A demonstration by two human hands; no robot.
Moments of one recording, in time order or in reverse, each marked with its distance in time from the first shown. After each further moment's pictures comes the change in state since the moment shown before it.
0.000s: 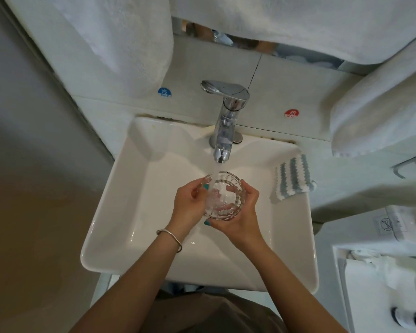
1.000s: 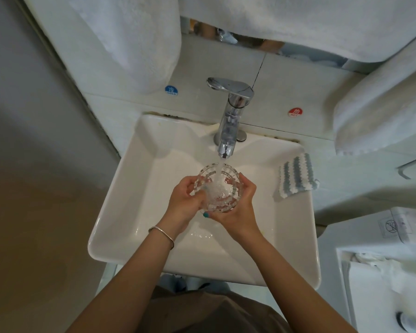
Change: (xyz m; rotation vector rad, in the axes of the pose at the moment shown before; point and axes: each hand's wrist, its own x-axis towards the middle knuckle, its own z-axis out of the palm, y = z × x) left_hand -0.001 -0.006 -0.017 -0.153 -0.019 -0.129; right_hand 0.006 -0.001 0.012 0.032 0.003 -0.014
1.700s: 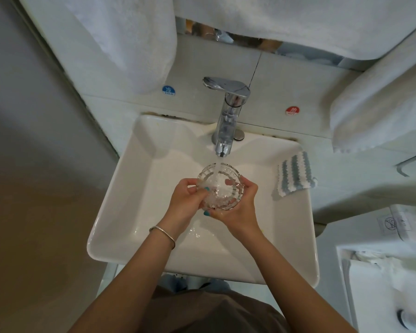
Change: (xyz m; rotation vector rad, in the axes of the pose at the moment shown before) left_hand -0.007 0.009 0.008 -0.093 0.006 -0.096; right_hand 0.000 0.006 -0.006 0.041 0.044 0.051
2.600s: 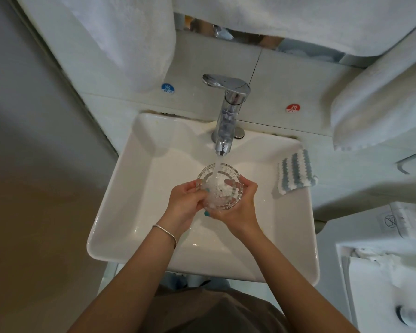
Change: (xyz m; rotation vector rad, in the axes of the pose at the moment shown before) left_hand -0.006 0.004 0.001 -0.141 -0.043 -0.067; right_hand 0.000 0.002 0.001 -0.048 0.003 0.041
